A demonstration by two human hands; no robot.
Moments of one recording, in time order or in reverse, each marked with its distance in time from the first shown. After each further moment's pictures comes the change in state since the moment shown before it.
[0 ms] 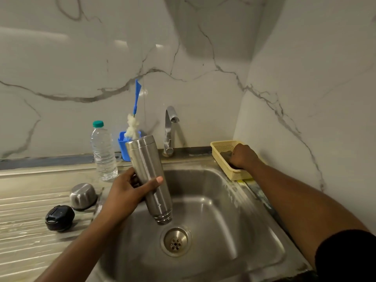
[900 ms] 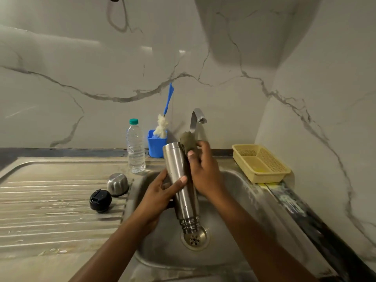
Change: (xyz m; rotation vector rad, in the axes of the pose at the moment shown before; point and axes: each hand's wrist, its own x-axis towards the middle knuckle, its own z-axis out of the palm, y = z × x) left_hand -0.028 -0.007 0.004 -0.200 -0.087 -0.077; right_hand -0.190 -0.184 0.010 0.930 0.164 -0.436
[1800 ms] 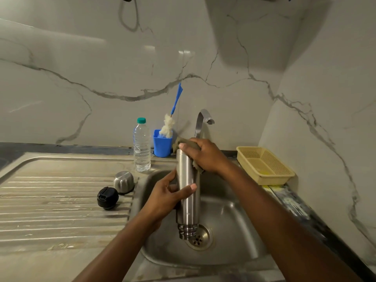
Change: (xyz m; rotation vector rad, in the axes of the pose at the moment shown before) left_hand -0.001 -0.001 -0.012 0.126 -0.071 0.004; right_hand 0.051 -0.028 -0.009 -0.198 -0.365 0.023
